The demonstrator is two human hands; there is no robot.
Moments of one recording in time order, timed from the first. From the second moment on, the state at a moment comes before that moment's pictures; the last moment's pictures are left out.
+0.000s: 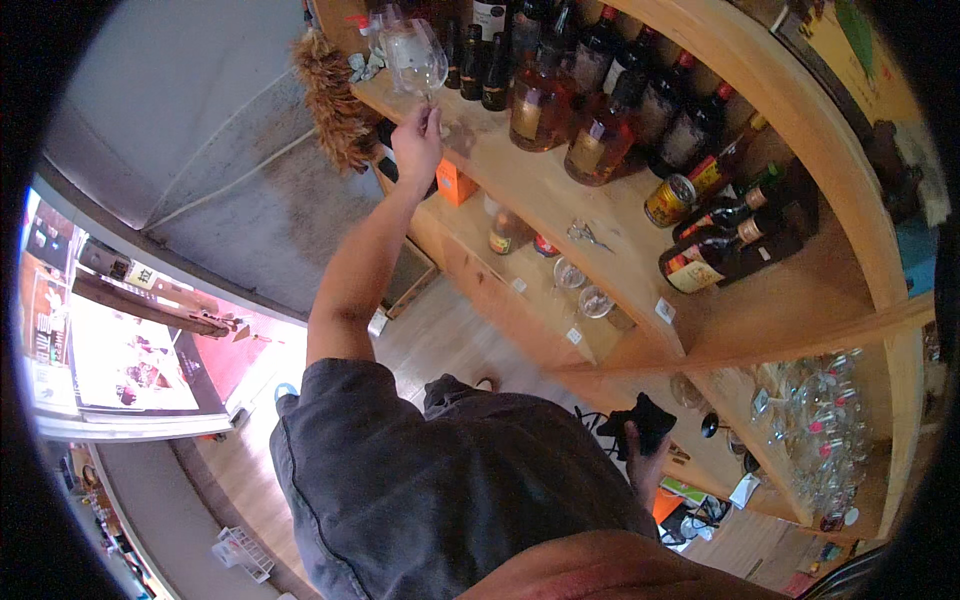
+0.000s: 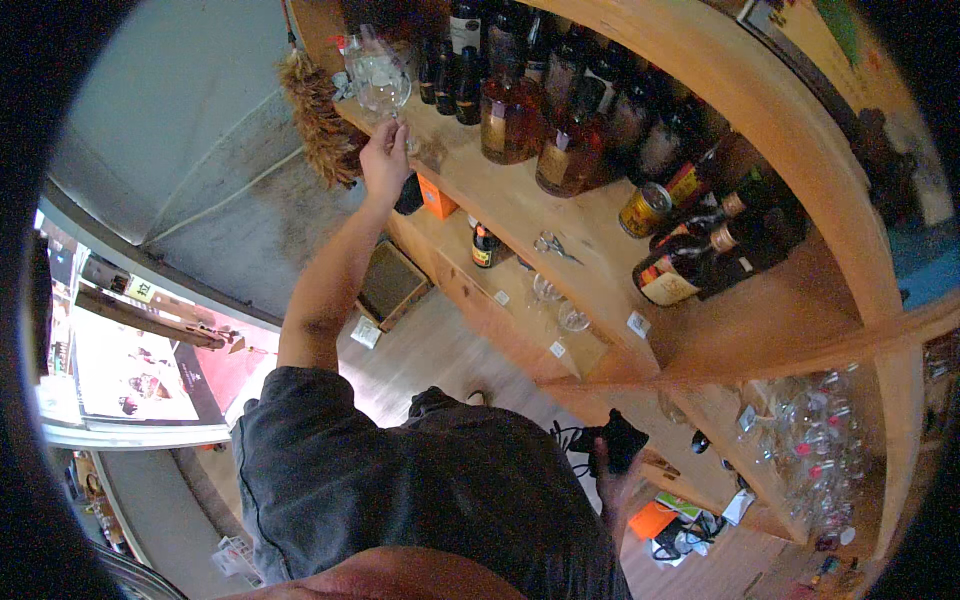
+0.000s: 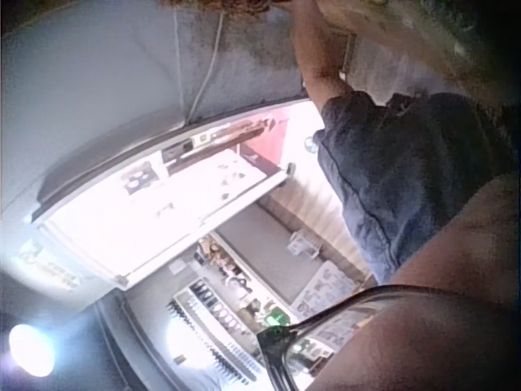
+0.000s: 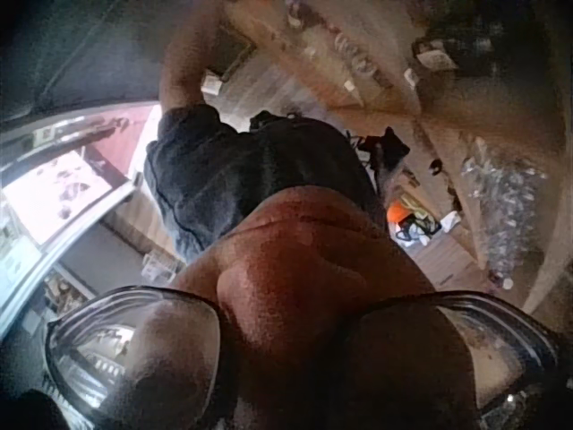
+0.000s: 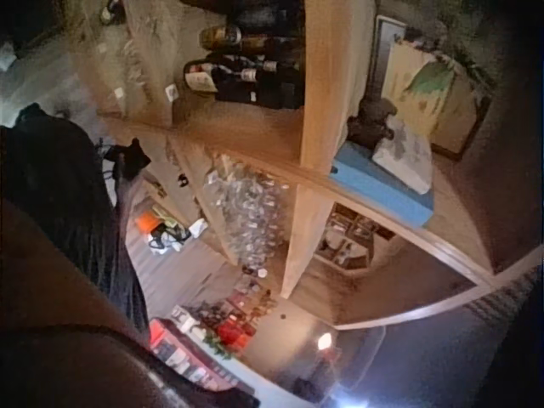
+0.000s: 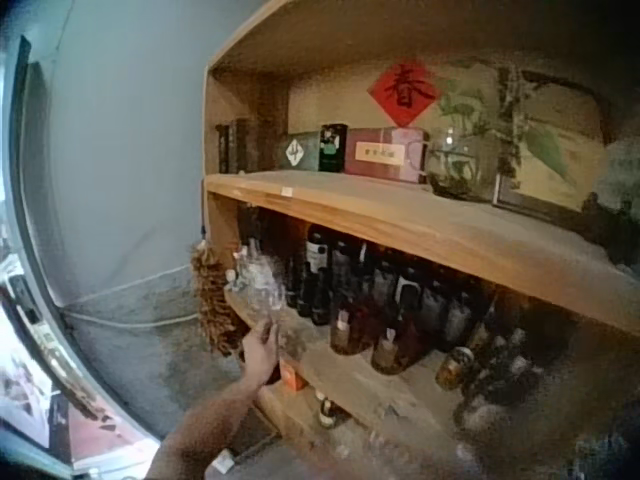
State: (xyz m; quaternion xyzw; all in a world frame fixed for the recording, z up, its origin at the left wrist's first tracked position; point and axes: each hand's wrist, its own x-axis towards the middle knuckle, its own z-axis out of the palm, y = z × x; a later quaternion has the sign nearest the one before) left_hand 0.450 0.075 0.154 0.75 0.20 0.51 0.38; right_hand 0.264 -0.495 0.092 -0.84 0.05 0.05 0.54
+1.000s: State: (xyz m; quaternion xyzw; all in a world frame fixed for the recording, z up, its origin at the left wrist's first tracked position) left_hand 0.357 -0.486 0.181 0.80 -0.15 0.21 0.54; right_hand 0.146 -0.757 0.080 -0.80 0.06 -0.06 0.59
